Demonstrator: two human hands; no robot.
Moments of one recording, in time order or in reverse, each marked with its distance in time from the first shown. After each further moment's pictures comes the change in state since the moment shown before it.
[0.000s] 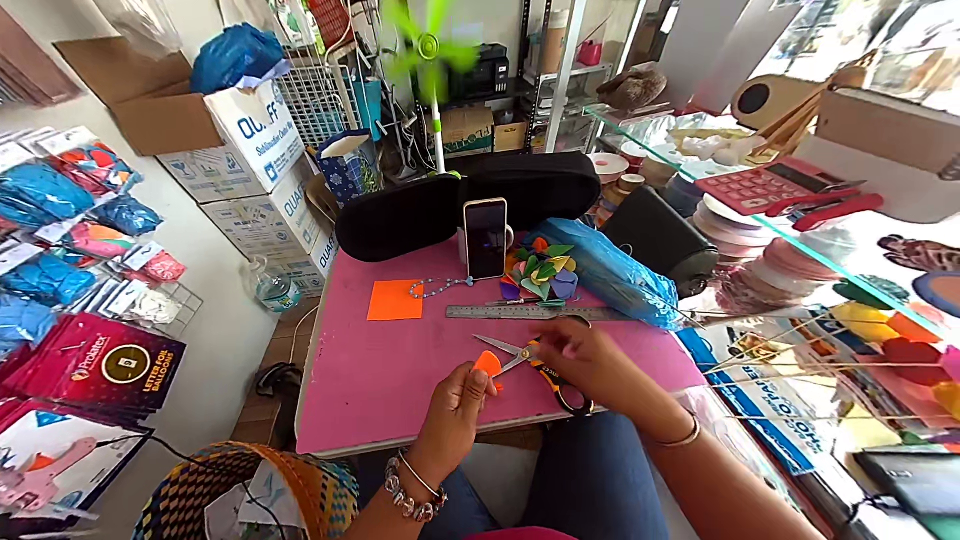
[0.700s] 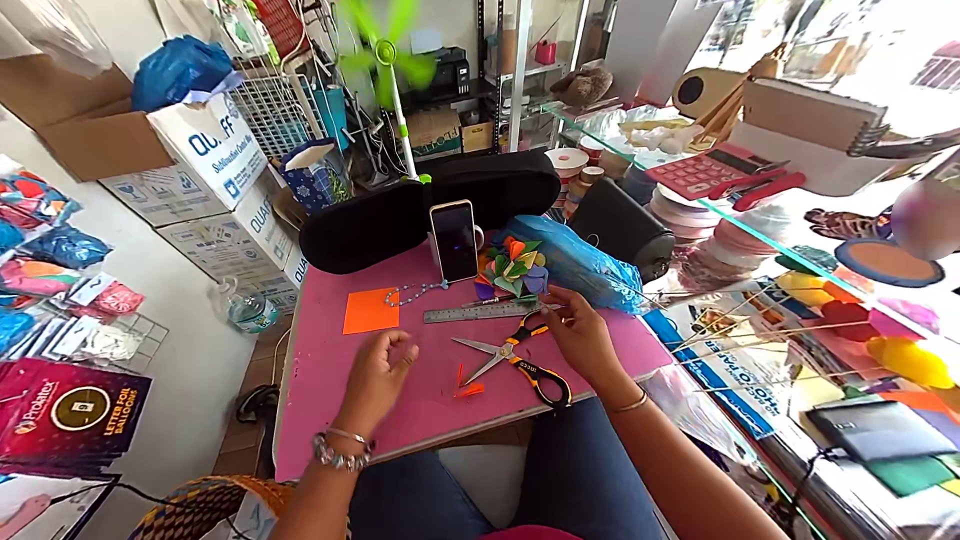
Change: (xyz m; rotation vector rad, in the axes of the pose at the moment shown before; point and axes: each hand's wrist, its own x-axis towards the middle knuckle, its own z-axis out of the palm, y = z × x) left_hand 0.045 -0.002 -0.083 0.750 0.058 -0.116; right_hand 0.011 0.070 0.014 0.139 0.532 0.142
